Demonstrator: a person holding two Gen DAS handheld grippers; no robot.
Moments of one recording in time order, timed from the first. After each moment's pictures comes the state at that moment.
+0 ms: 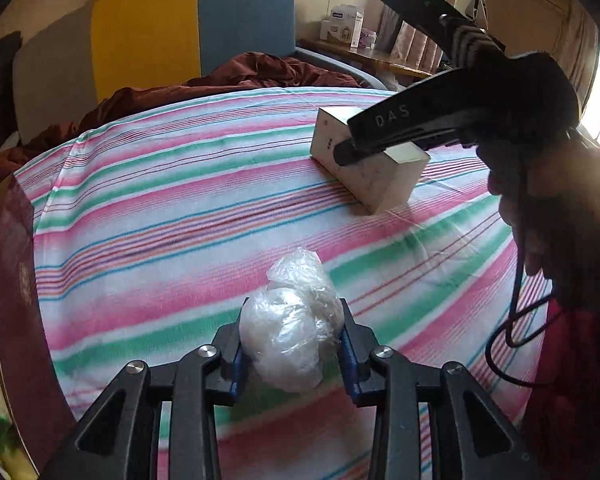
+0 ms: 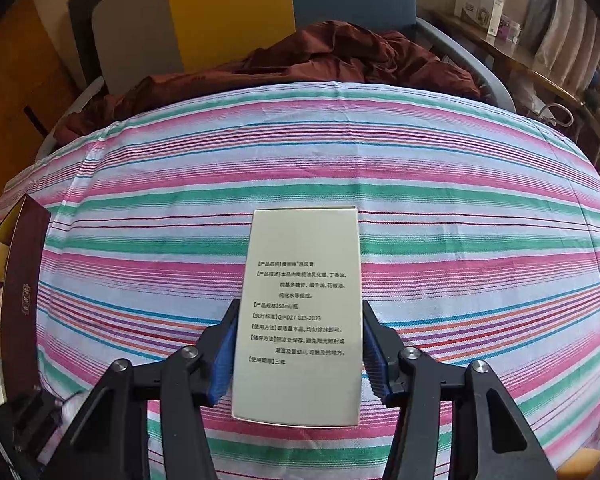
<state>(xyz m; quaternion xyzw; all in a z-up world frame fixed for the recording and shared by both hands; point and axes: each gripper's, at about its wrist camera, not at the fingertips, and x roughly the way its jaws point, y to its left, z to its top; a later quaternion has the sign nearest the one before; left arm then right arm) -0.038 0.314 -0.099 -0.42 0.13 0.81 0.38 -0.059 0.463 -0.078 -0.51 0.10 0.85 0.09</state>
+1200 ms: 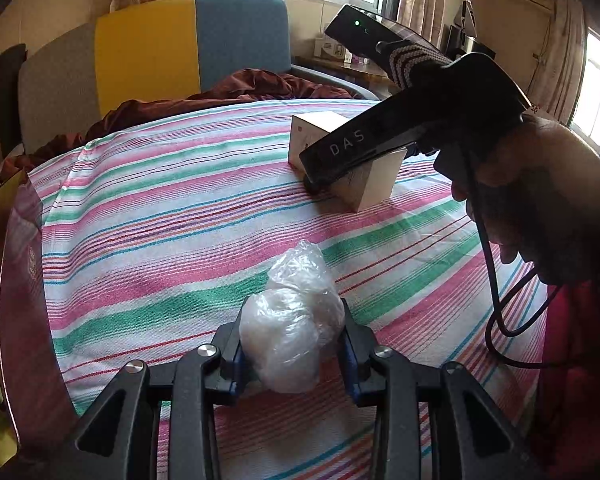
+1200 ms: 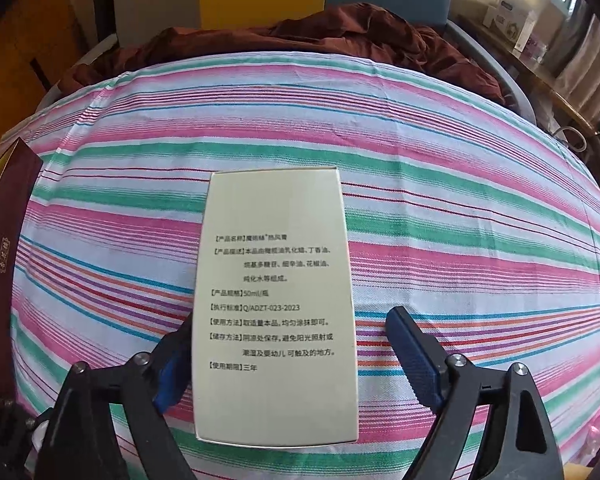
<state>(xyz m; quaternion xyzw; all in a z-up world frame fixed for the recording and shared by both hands) -0.022 0.301 -0.106 -0.39 0.13 0.83 0.39 -0.065 0.446 -0.106 -0.55 0.05 0.83 0.08</state>
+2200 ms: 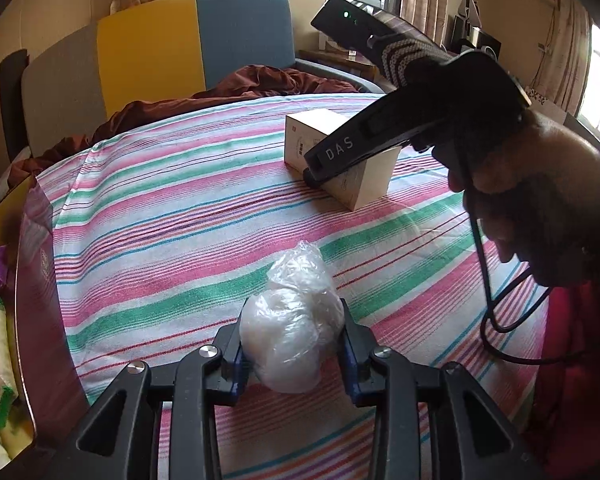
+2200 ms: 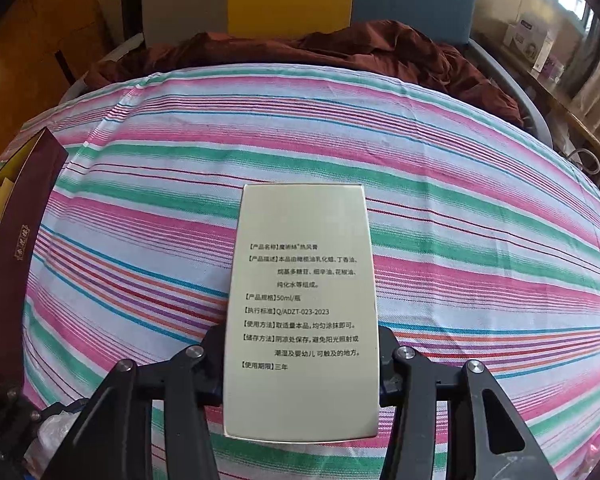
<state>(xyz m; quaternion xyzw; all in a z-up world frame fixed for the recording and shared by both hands) -0.014 0.304 -0.095 -0.40 0.15 0.83 0.37 -0.068 0.432 -0.102 -0.53 0.03 0.84 0.05</state>
